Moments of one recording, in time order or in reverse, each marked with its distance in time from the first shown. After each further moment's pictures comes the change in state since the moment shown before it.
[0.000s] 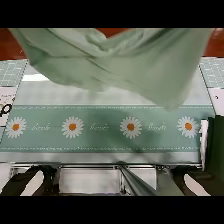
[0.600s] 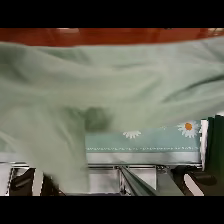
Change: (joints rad) left arm 0.264 0.462 0.037 0.281 -0.041 -0.100; right arm -0.008 0.301 0.082 -0.297 0.215 0.106
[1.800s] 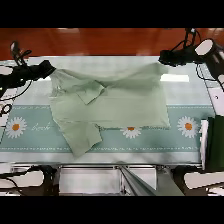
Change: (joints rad) left arm -0.278 -1.093 -0.443 -0.315 0.457 0.323; right arm -0.037 -0.970 -0.453 0.308 -0.710 -0.079
